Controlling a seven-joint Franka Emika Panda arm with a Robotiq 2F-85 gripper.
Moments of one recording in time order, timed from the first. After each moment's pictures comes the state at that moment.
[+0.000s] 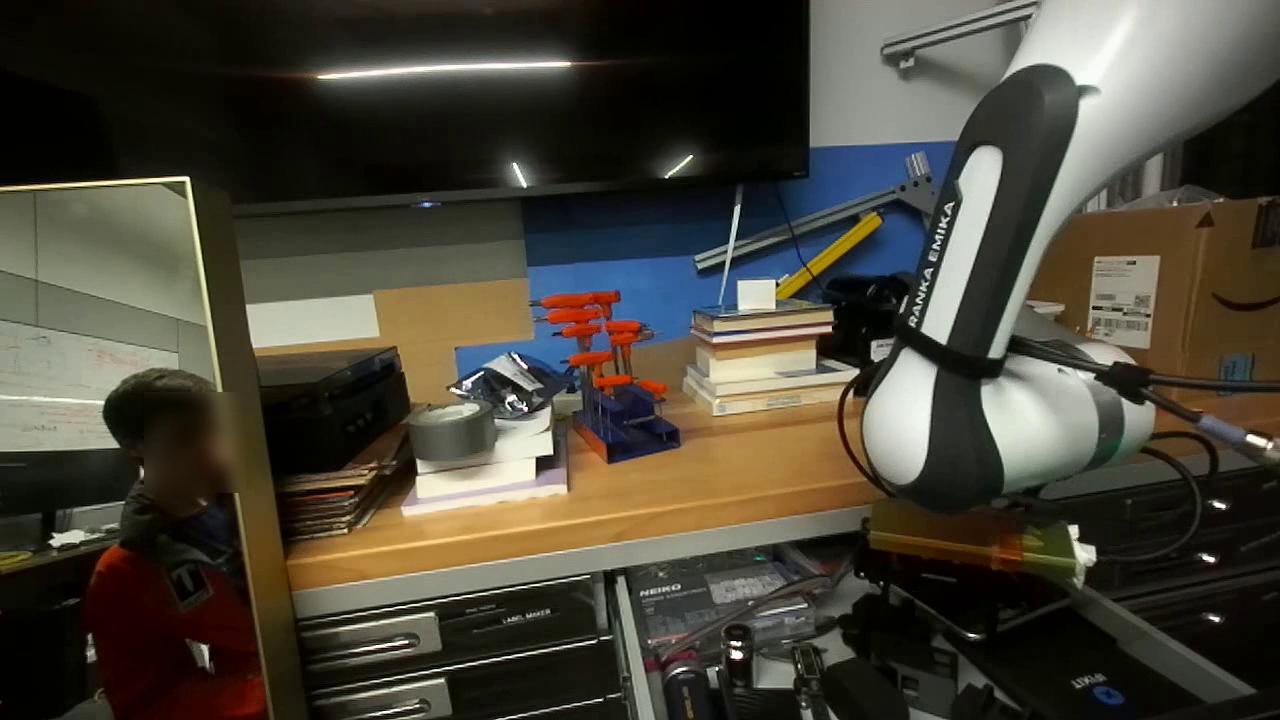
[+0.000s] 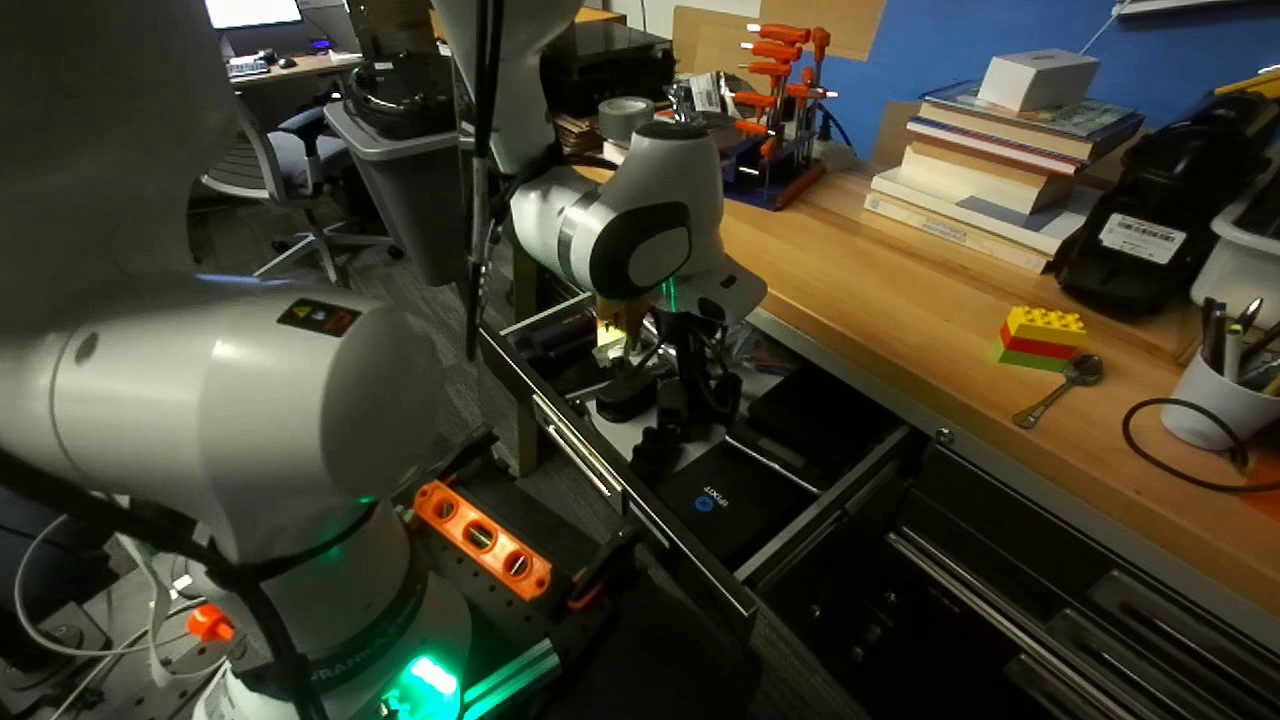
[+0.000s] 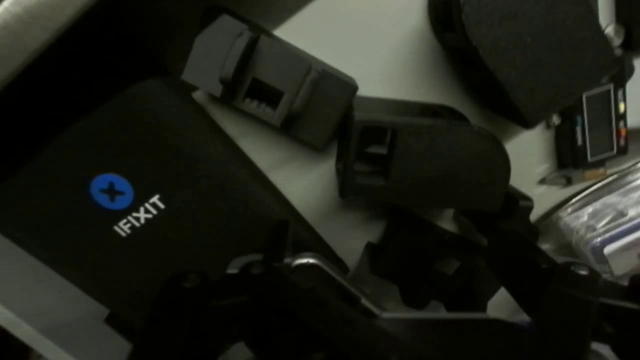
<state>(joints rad) 0.55 0.23 -0.57 -2.70 0.15 2.97 0.68</state>
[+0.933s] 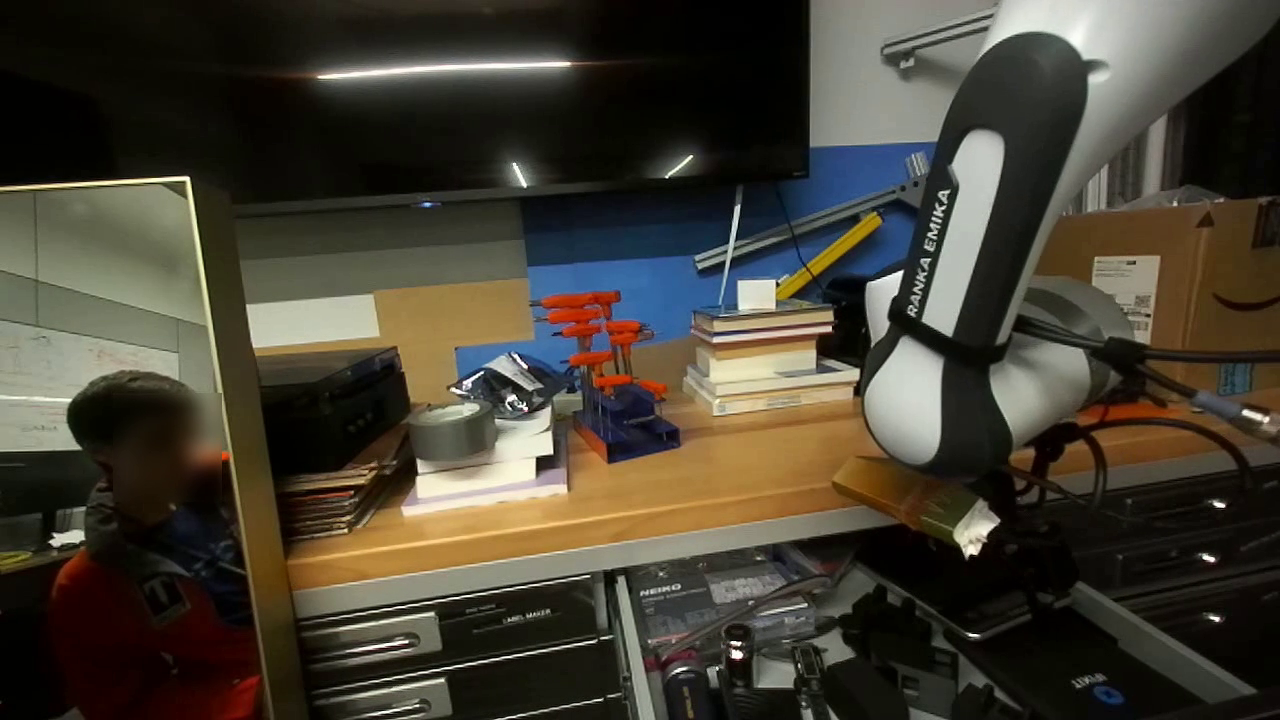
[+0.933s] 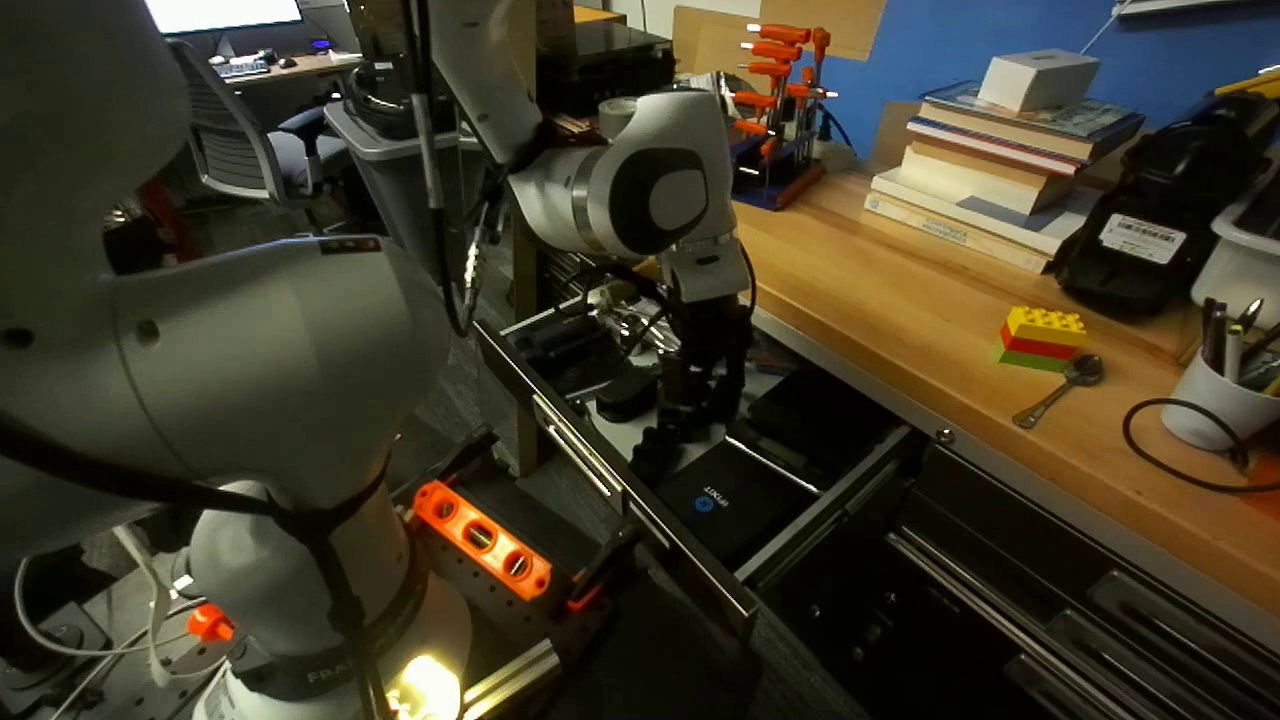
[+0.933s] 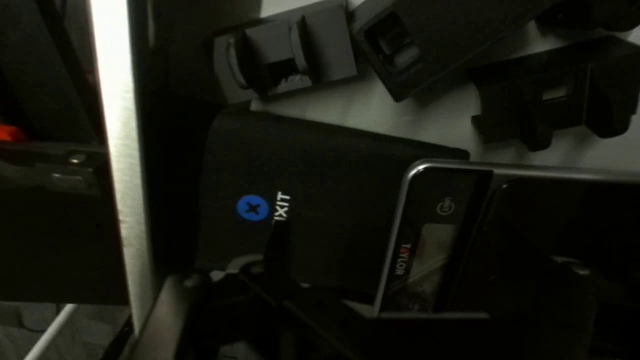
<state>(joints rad) 1.23 0.33 -1.26 -2.67 0.02 2.69 1.52</state>
